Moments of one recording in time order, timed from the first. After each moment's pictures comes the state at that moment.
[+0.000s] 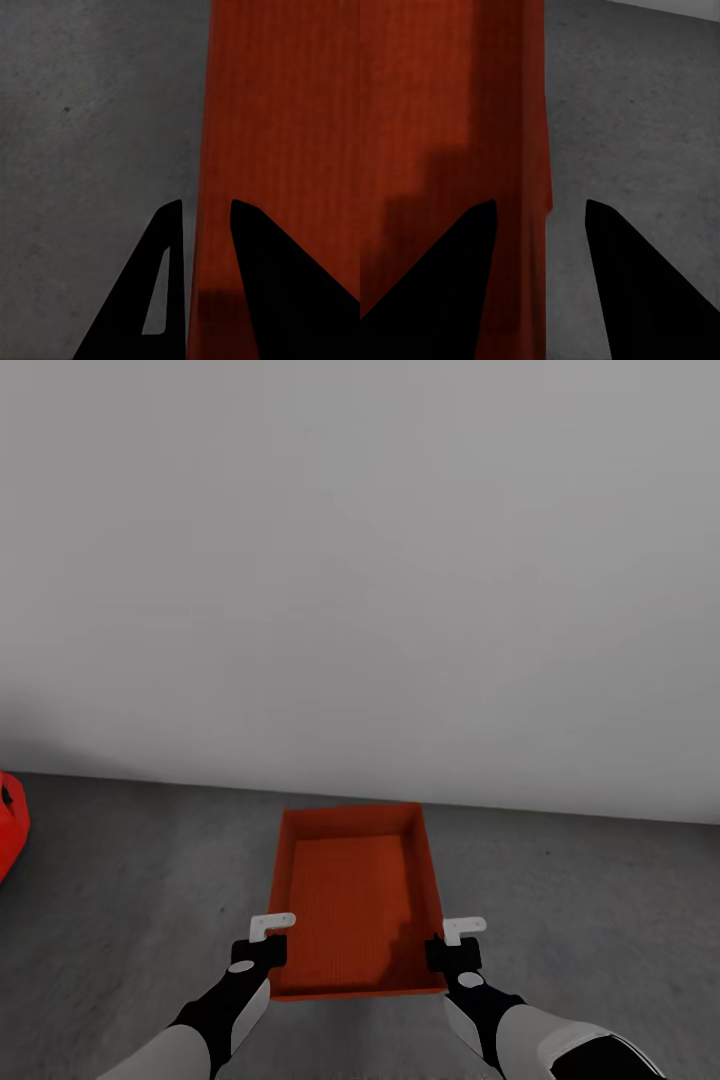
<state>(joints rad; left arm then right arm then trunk) -0.60 -0.09 -0.12 -0.33 0.15 -0.01 0.24 -0.73 0.13 0.28 0.01 -0.15 -0.29 -0.23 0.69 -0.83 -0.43</state>
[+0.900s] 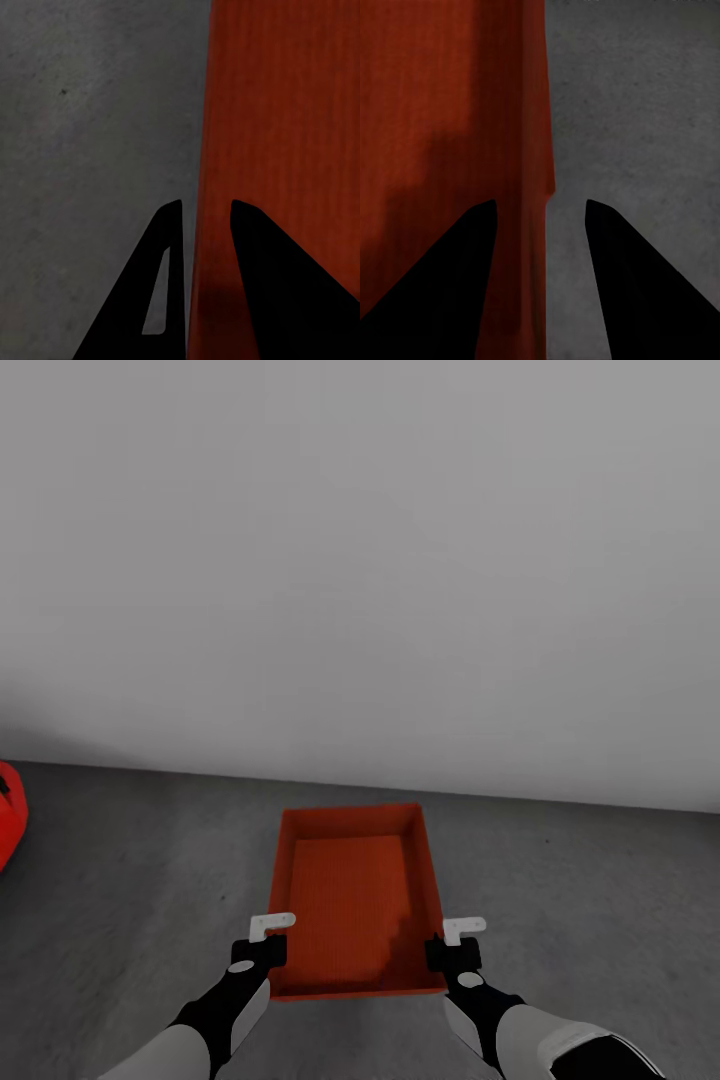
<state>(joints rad) -0.60 -0.09 -0.12 -0.33 0.15 -0.01 0.24 -0.73 0.13 0.28 0.01 -0.15 -0.29 -0.23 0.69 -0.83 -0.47</state>
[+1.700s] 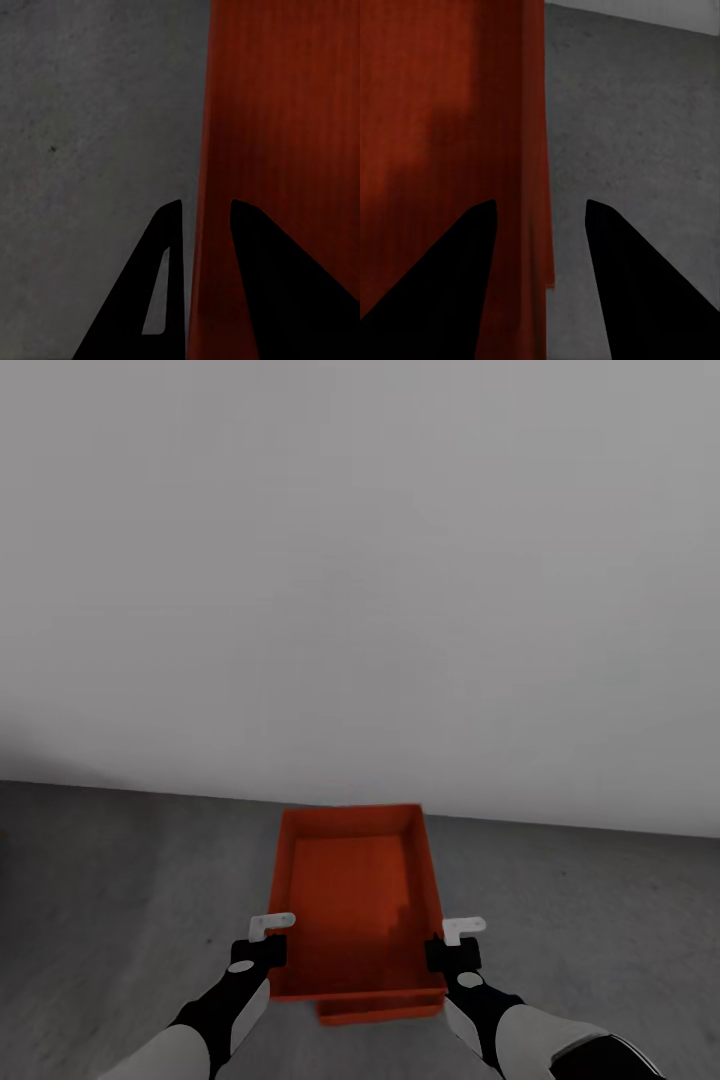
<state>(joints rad) -0.60 -0.09 -0.12 -0.33 0.15 -0.01 0.24 -0.73 0.13 0.28 0.01 -0.15 -0.29 -0.23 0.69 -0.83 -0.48</state>
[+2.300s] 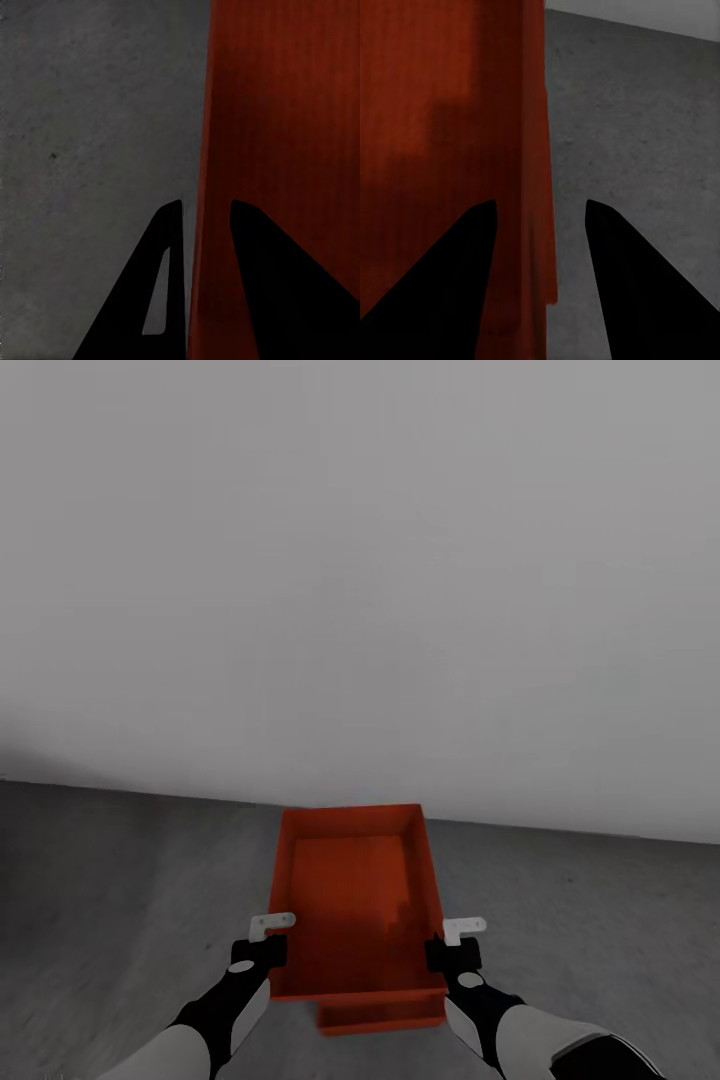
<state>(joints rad) -0.60 -0.09 -0.12 -0.33 0.15 -0.01 0.24 -0.73 0.13 0.28 0.01 -0.15 -0.29 -0.23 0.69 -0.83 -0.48</state>
